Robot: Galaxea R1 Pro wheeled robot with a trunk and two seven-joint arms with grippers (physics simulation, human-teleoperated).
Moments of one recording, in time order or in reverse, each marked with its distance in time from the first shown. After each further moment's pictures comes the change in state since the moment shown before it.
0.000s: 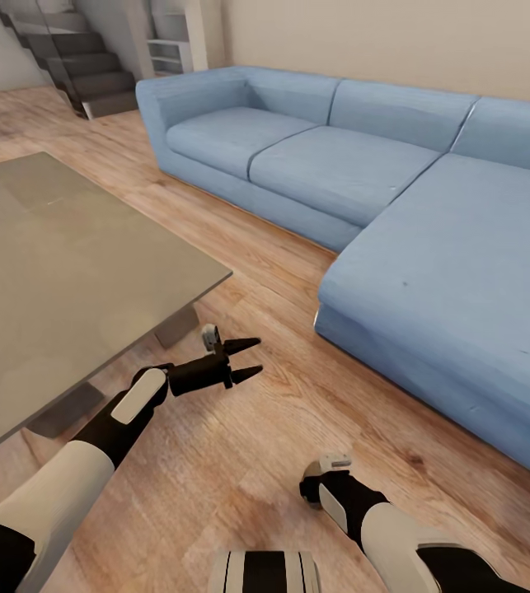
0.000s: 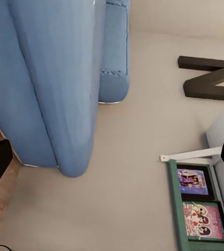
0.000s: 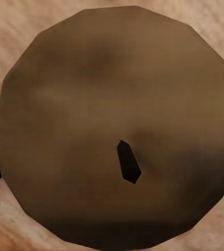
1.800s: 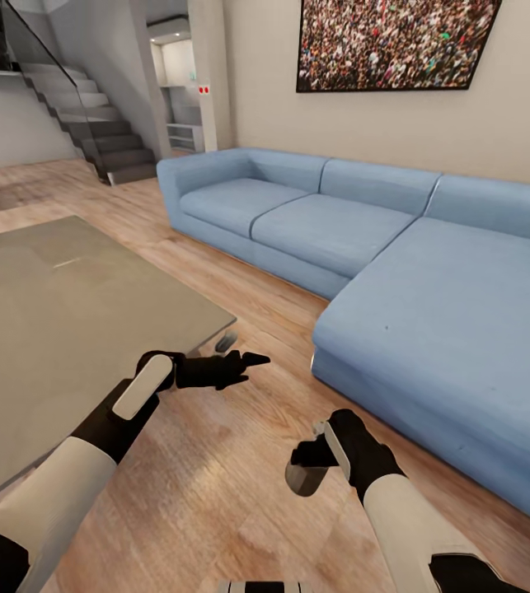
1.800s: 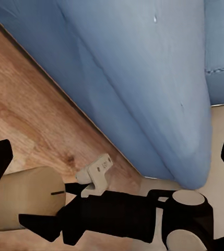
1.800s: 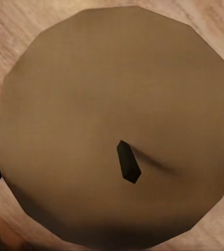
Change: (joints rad) left arm -0.003 -0.004 -0.035 -0.202 -0.067 -0.051 0.612; right arm 0.005 0.000 -0.001 -0.475 -0.008 0.681 0.244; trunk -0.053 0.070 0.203
